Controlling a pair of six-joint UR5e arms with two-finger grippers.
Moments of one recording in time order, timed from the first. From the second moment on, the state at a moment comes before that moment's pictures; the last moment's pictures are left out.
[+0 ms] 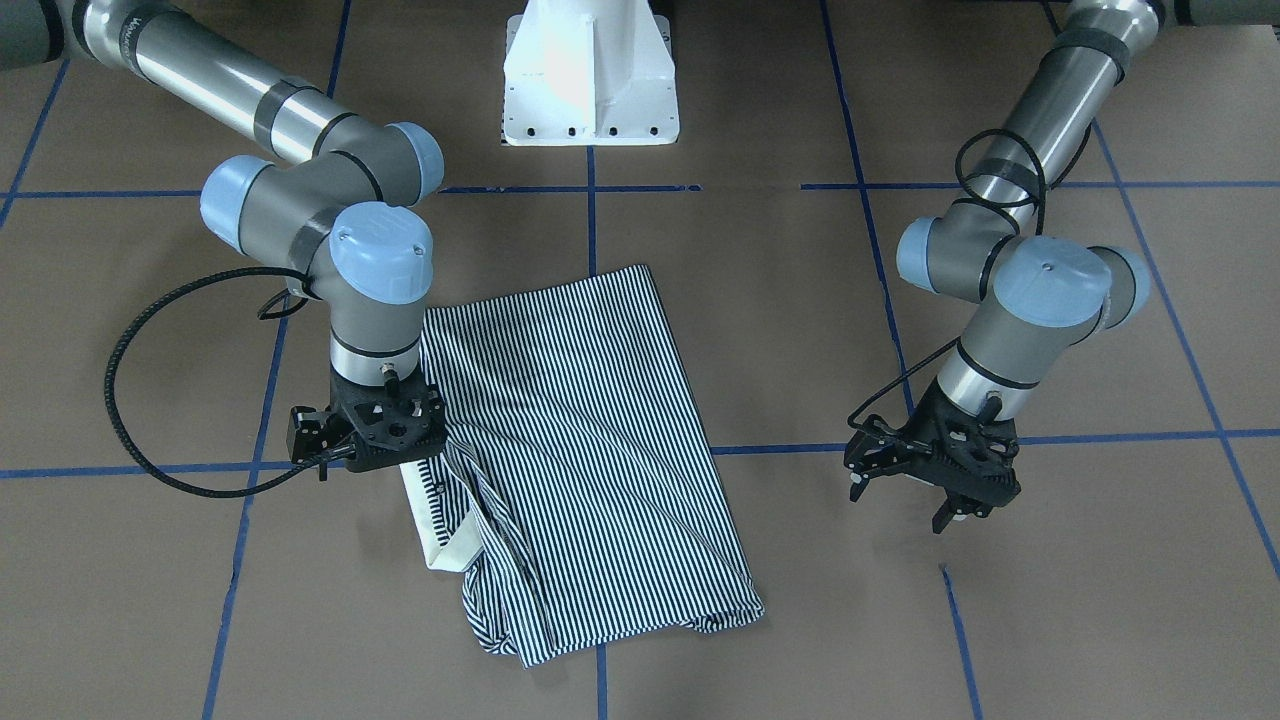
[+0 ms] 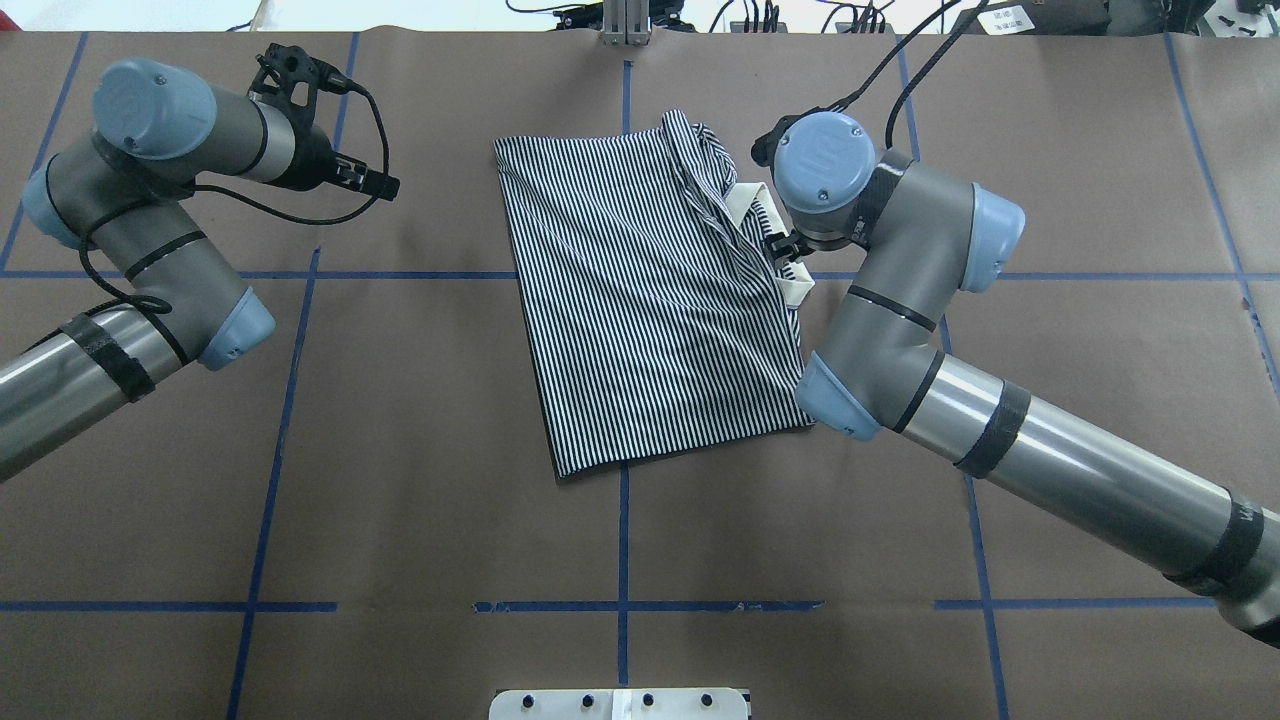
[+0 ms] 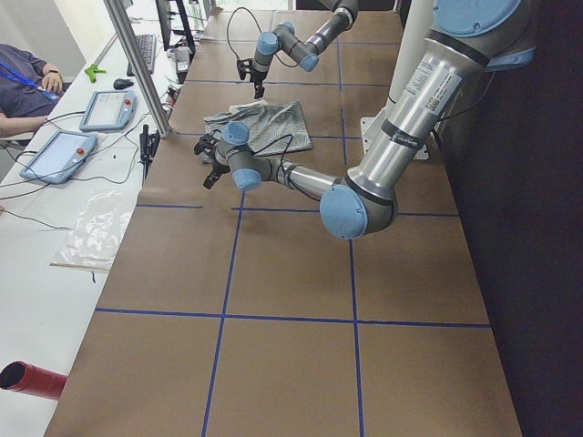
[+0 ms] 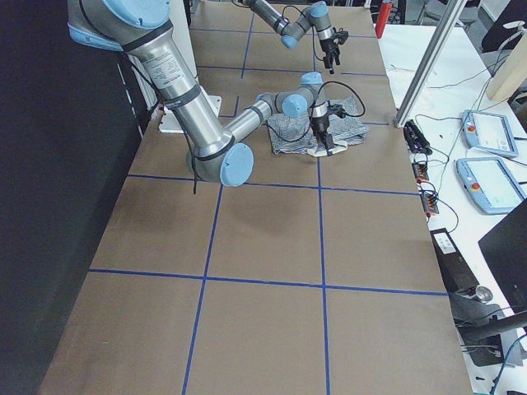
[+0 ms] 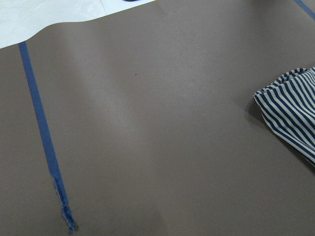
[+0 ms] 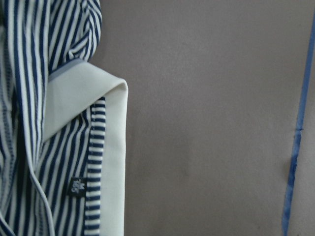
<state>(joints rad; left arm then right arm) -0.89 -2.13 -1.24 -2.40 -1.91 -0.66 0.72 -0.91 1.44 -1.48 1.65 0.65</state>
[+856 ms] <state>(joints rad) -0.67 -2.03 -1.67 -2.29 -1.88 -1.24 0.77 -1.22 1.61 -0.83 1.87 1.26</state>
